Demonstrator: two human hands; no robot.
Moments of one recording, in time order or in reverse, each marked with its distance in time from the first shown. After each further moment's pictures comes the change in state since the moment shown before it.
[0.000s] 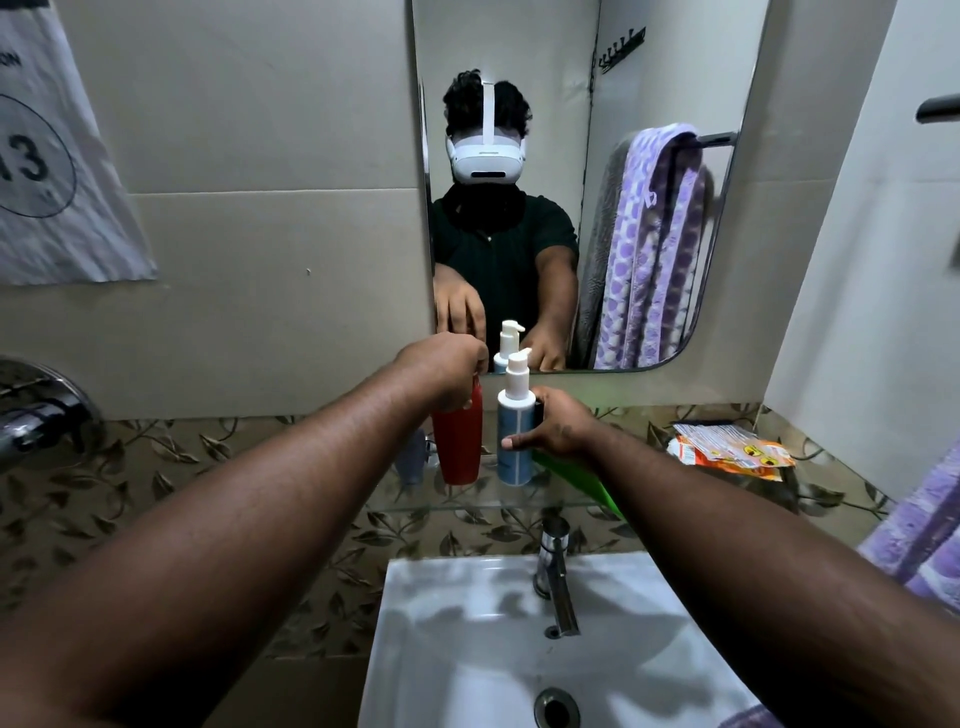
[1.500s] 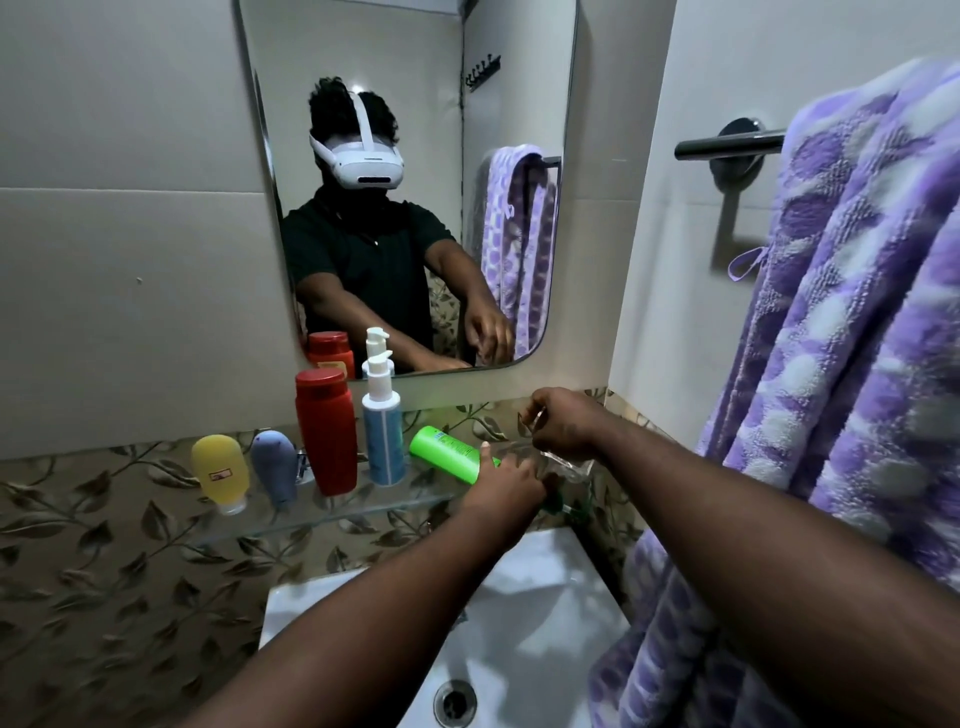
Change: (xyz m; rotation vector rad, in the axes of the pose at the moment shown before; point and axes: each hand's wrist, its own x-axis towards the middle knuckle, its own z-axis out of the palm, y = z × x) left_hand -0.028 0.184 0.157 0.360 0.001 0.545; right_hand -0.093 0.046 -0.117 -0.522 0.169 0.172
